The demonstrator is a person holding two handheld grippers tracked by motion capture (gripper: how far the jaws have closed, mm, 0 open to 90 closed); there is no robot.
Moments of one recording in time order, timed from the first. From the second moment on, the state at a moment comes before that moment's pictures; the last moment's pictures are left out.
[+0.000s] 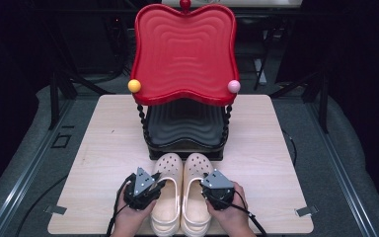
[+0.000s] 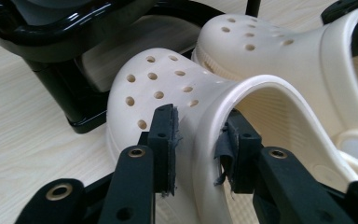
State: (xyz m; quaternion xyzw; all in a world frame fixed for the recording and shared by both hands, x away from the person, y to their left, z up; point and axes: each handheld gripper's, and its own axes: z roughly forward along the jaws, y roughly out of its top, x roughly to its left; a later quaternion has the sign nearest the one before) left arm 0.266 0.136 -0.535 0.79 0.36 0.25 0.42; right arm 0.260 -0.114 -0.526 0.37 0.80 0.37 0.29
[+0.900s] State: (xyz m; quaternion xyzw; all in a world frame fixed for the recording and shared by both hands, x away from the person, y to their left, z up) left arm 0.236 0.158 -0.499 0.78 0.35 0.26 0.44; right arm 0.234 -0.138 -0.497 0.33 0.81 0.38 0.30
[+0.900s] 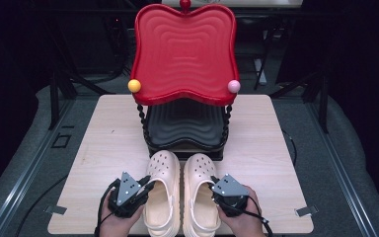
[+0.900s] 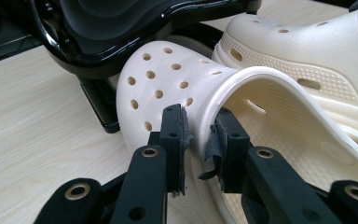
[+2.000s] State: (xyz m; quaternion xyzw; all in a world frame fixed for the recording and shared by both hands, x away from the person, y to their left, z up) left arm 0.266 0.158 -0.439 0.77 0.33 0.28 0.47; right arm 0.258 -0.144 -0.424 0.31 0.79 0.41 0.33
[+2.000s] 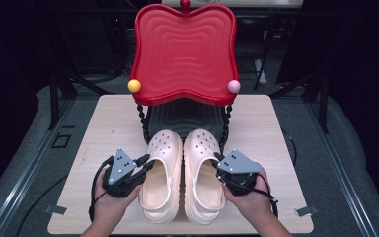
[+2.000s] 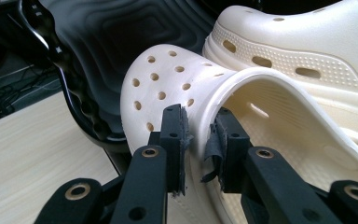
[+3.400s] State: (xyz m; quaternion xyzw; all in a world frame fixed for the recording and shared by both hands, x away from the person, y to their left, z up) left arm 0.363 0.117 -0.423 0.74 0.36 0.34 0.46; right arm 0.358 -0.114 -0.416 0.36 0.75 0.39 0.39
